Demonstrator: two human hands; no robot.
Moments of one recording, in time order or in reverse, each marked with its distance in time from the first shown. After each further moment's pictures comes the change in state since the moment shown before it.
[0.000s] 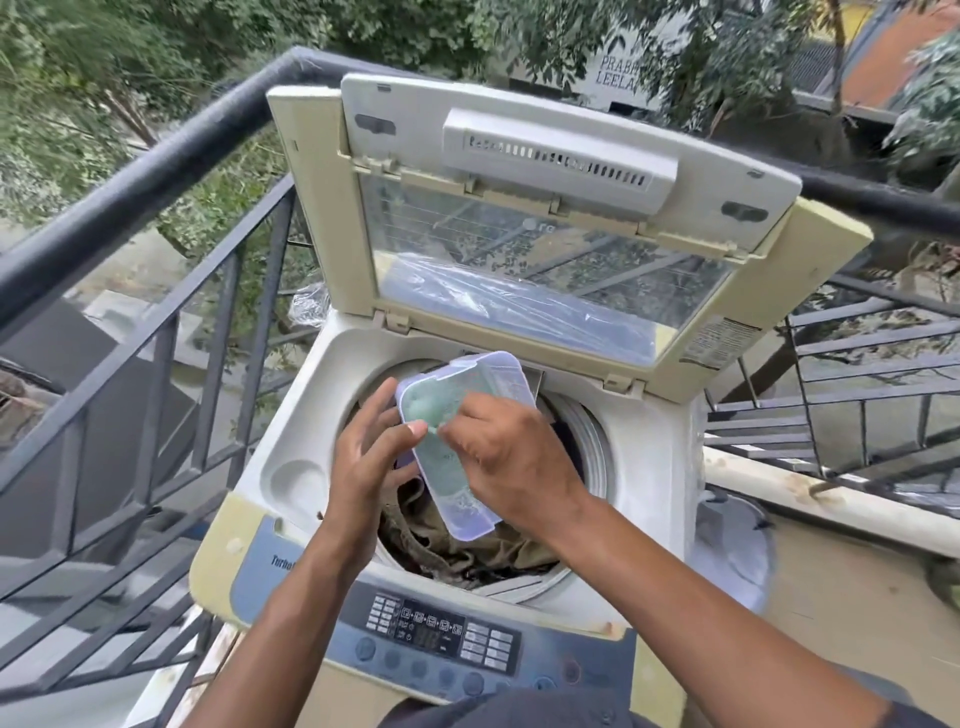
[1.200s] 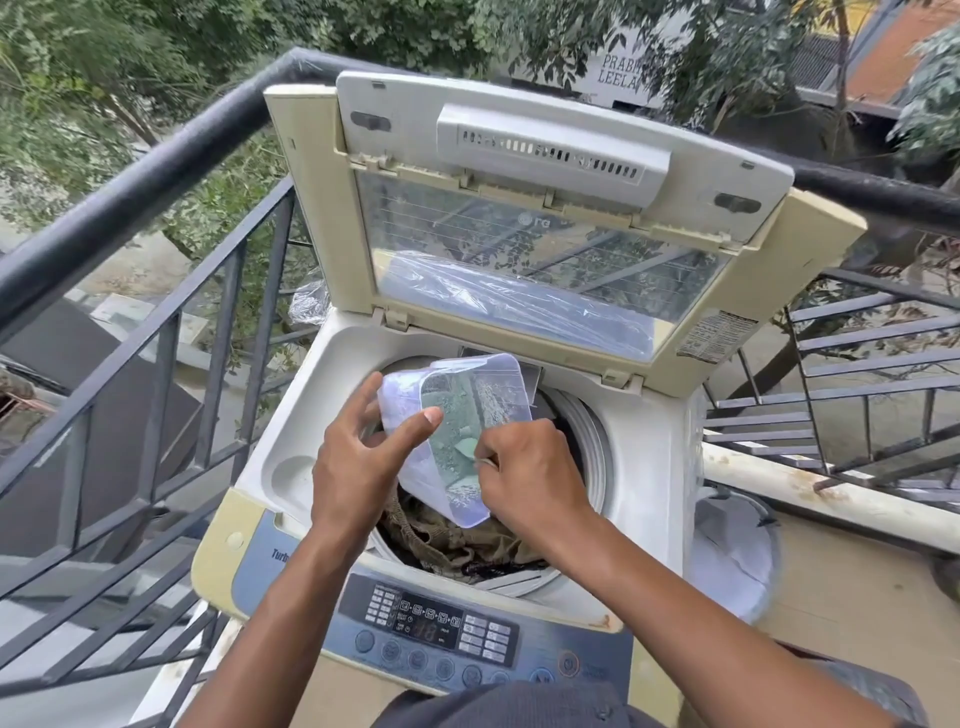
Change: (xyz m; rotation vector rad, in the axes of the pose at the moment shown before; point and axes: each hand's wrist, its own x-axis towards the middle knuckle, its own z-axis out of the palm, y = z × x) left_hand 0.000 -0.001 -0.003 0.228 0.222 -0.036; right_hand -0.024 0.000 0.004 0.089 -0.118 0.460
